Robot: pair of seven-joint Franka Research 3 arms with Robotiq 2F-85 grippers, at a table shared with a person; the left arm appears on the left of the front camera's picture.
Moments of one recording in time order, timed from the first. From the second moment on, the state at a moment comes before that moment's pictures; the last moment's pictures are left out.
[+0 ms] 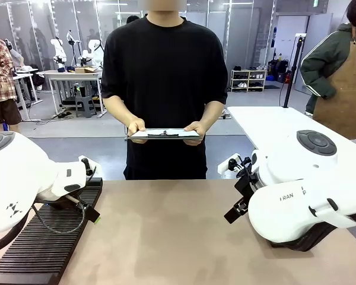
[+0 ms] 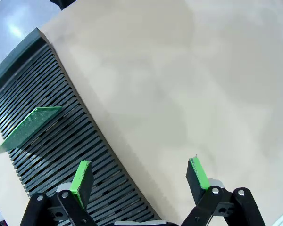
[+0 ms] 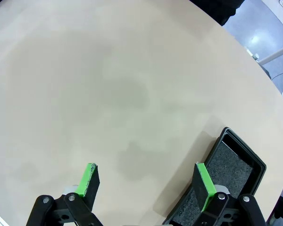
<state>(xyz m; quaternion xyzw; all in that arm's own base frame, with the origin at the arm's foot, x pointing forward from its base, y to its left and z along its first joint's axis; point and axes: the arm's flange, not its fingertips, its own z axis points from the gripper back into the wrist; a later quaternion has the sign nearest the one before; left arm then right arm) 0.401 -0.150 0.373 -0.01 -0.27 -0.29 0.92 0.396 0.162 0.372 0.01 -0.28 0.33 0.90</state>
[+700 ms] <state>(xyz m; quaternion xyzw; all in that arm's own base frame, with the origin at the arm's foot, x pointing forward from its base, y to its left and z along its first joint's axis) 0.402 -0.152 0.442 -0.06 -0.21 -0.29 0.93 0.390 0.141 0.451 0.06 -0.24 0.29 0.92</state>
